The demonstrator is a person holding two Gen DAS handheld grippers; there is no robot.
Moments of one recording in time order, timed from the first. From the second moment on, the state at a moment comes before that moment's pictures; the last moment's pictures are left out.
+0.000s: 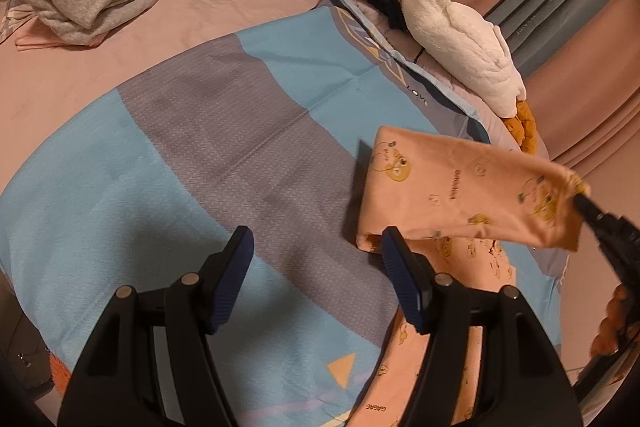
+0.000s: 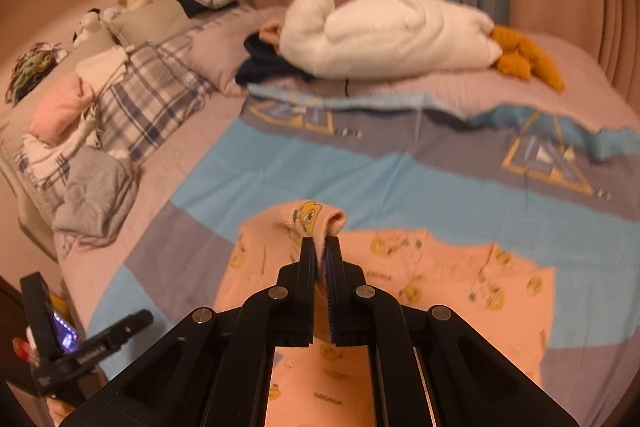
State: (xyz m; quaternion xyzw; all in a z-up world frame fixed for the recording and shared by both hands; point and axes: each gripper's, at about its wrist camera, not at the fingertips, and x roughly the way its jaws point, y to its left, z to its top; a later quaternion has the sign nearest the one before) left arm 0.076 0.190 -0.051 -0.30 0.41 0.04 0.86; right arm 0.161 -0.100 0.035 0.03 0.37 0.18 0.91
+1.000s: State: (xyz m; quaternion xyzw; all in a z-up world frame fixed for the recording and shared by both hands) left arm 0.114 0.143 -0.052 -0.25 0.44 0.00 0.86; right arm 0.155 -0.198 0.045 0.07 0.34 0.08 0.93
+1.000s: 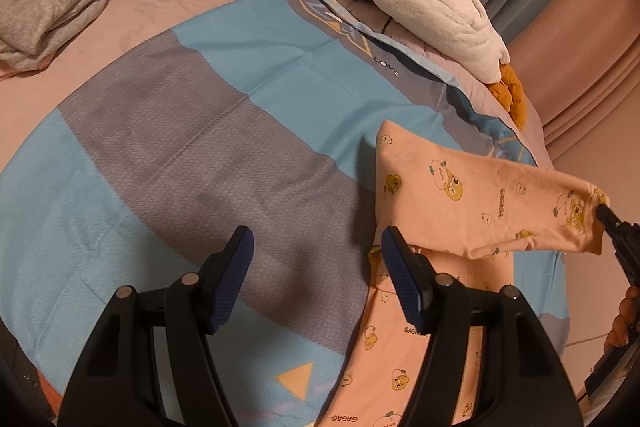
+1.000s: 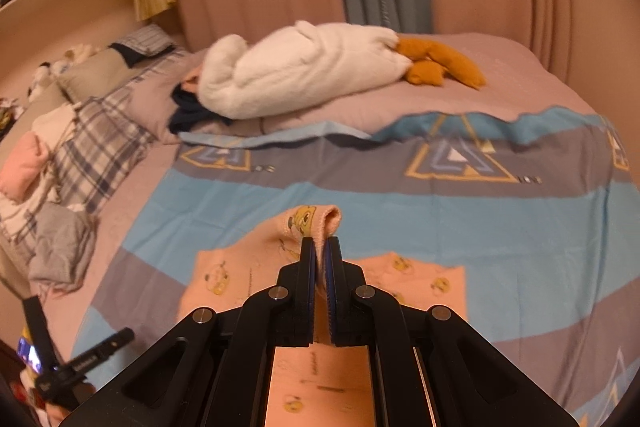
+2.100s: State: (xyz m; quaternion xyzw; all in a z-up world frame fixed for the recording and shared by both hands) left arm 0.190 0.042 -0.120 -0.17 0.53 -0.05 0.83; right arm 0.172 -0.299 -0.067 0.15 0.46 -0.01 0.88
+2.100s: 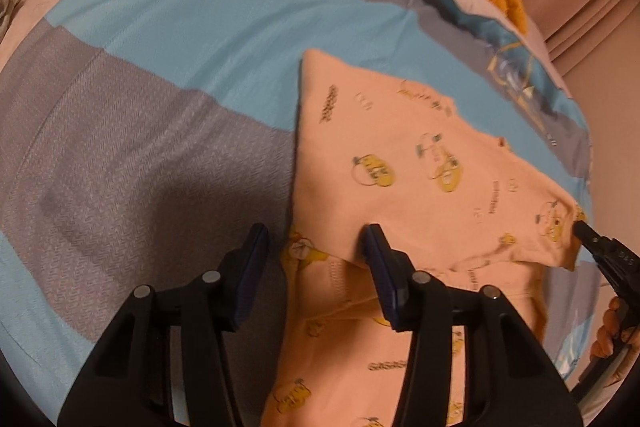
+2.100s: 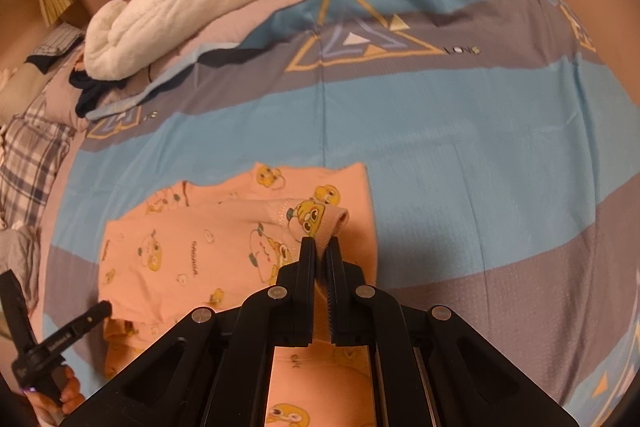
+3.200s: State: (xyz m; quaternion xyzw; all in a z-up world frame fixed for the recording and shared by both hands) left arm 0.073 0.064 -0.082 -0.19 0.53 -0.14 0.82; right arm 0.038 -0.351 -0.072 0.18 0.45 -0.01 0.88
